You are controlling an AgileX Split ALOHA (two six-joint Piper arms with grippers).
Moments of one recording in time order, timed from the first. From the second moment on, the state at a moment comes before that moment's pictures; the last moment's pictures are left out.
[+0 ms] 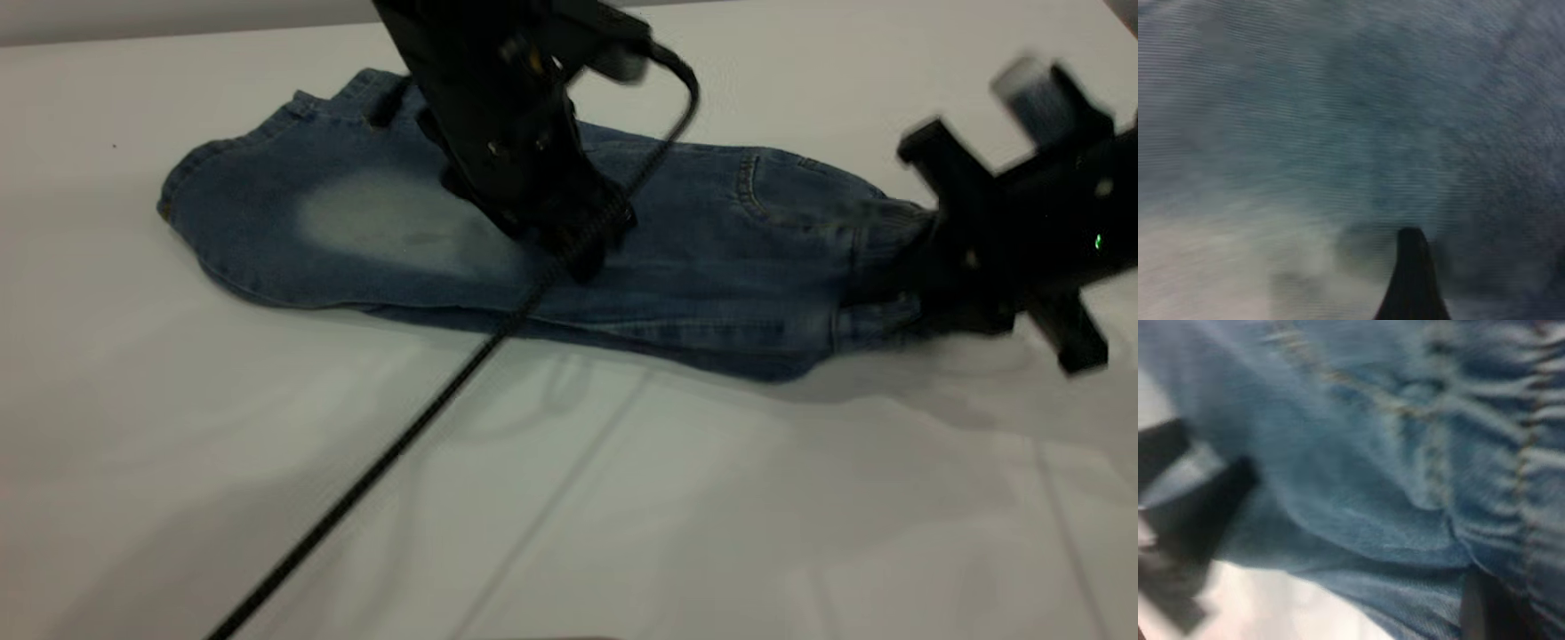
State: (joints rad) left arm -0.65 2.26 -1.38 0.12 0.33 -0.01; right arm 0.04 2.02 -0.66 1.82 0.67 -1.09
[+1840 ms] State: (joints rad) left arm -0.71 2.20 -1.38 -0.03 0.36 0.04; right arm 0.04 1.47 -0.75 1.42 0.74 -1.13
